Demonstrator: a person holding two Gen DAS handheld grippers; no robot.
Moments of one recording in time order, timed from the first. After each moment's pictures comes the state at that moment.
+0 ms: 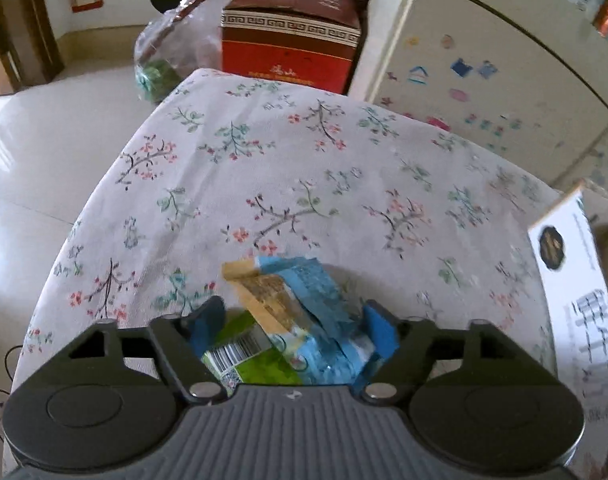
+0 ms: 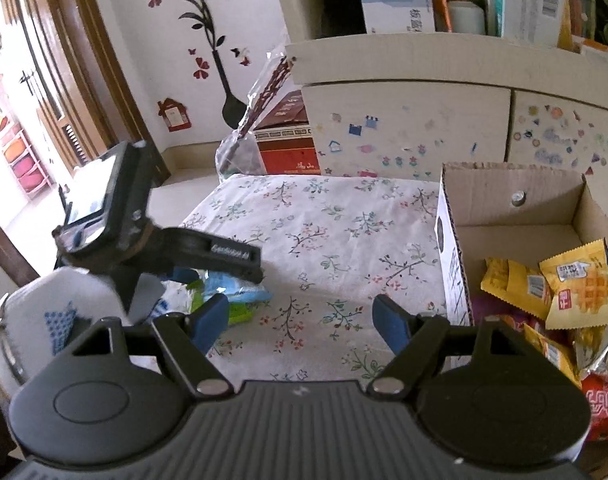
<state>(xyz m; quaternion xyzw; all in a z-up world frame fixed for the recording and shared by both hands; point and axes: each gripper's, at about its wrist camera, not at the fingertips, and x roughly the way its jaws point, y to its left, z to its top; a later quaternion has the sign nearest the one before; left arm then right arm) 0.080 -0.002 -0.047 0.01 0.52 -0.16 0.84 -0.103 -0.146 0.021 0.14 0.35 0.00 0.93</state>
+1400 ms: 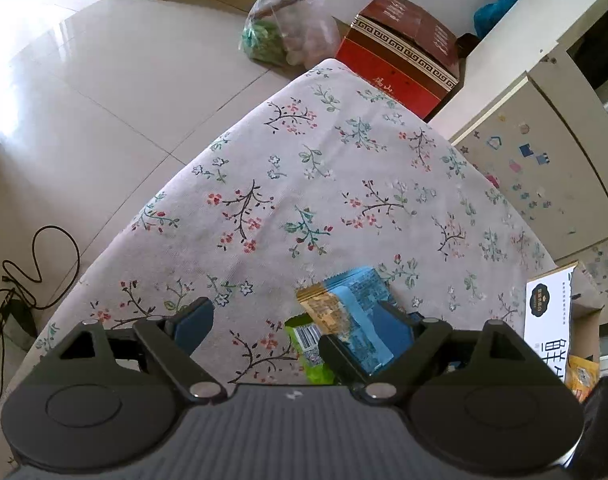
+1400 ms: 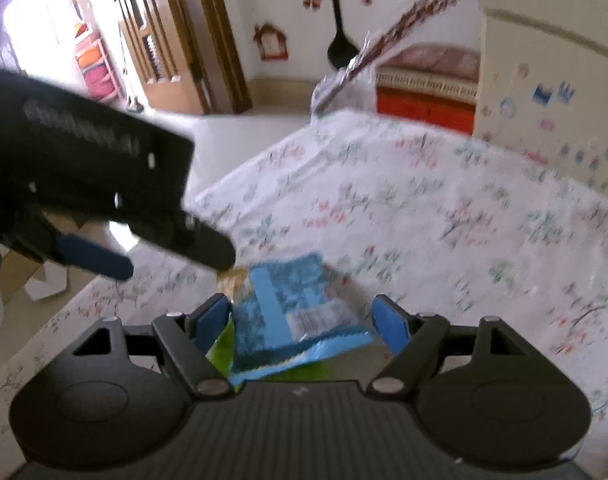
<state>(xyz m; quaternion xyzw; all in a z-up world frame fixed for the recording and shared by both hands) 0.054 0.084 -0.015 -0.13 0.56 -0.06 0.82 -0.009 -0.055 -0.058 0.04 0.40 0.16 0.90</state>
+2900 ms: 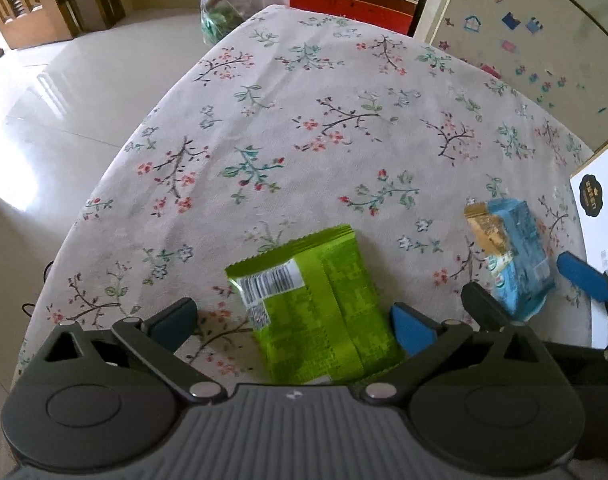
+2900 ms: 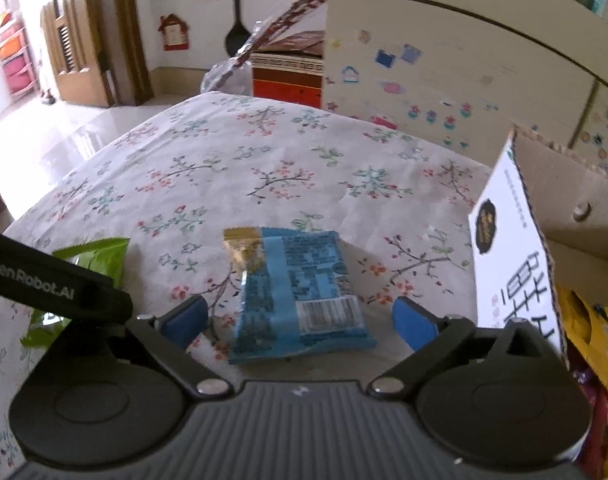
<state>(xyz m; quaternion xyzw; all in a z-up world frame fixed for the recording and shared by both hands) 0.039 0.014 -0.057 0.02 0.57 -0.06 0.82 -0.038 -0.125 -0.068 -0.02 0.40 0.02 0.91</state>
